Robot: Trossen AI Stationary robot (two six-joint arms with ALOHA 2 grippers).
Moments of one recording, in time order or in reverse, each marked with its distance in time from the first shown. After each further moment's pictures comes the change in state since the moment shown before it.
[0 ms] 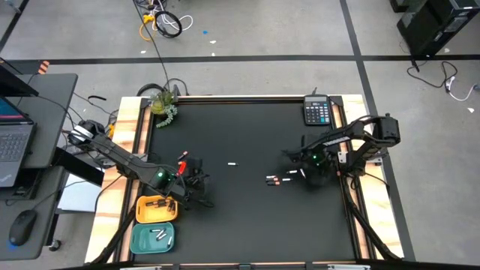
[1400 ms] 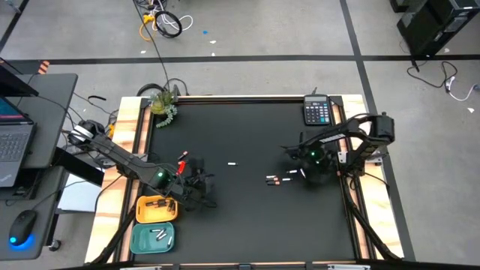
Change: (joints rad) left arm 0.000 0.000 0.000 0.110 -0.051 0.016; right arm -0.066 0.053 0.012 -0.035 -0.042 -0.099
